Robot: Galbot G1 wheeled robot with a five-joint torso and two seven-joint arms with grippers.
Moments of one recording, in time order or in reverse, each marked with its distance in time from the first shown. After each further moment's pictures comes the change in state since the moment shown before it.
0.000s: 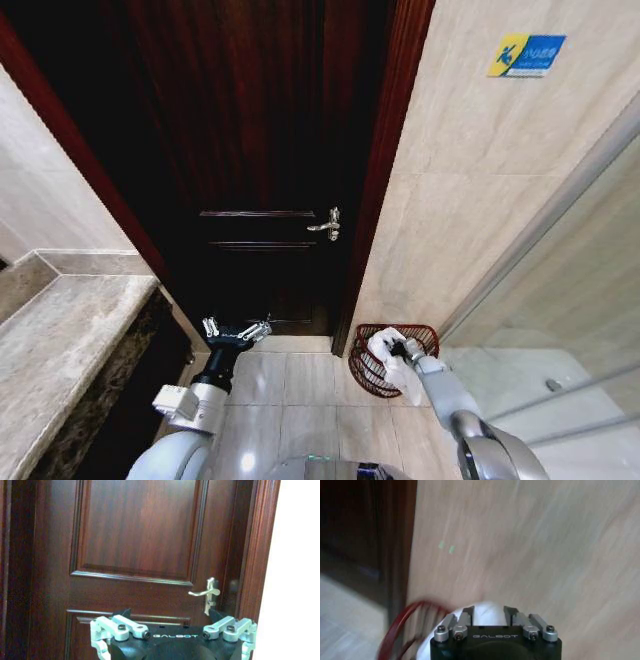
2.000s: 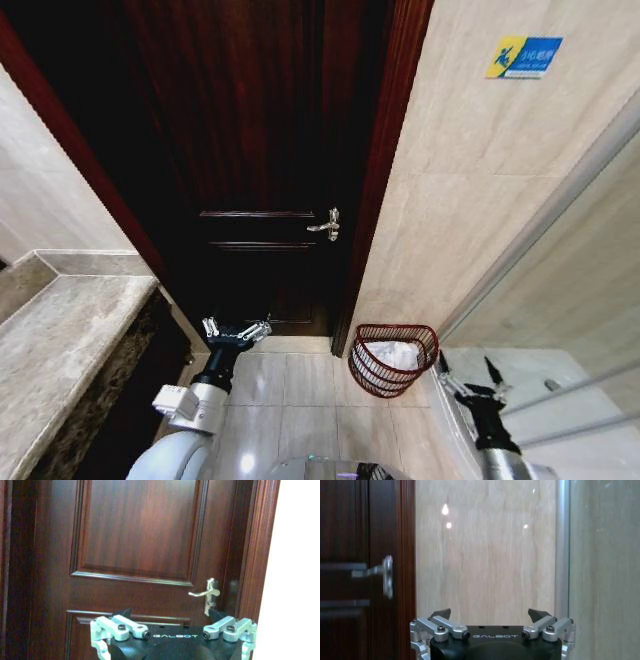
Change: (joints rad) left arm 0.000 0.000 0.000 0.000 0.000 0.000 0.000; right arm -1.261 0.289 0.303 1.722 0.647 -0.042 0.114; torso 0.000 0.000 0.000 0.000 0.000
